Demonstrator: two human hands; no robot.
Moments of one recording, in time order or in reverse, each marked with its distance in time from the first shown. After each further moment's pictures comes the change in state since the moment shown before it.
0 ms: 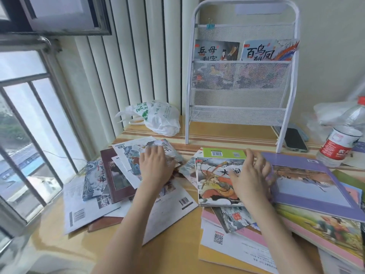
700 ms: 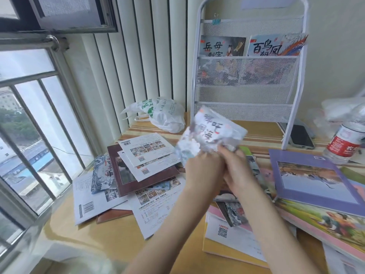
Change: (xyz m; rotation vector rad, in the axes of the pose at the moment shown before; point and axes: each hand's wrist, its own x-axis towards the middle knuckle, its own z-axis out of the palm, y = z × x) left_hand -0.073 0.096 -0.083 0.007 0.178 0.337; right_hand -0.009 -0.060 -0.023 1.583 -0.397 0.273
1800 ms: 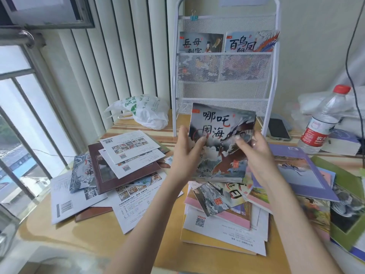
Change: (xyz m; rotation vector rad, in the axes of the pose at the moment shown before) left_hand 0.015 0.006 0.029 -1.358 0.153 -0.170; right_hand 0.008 -0.040 -0.101 -0.406 0.047 -0.291
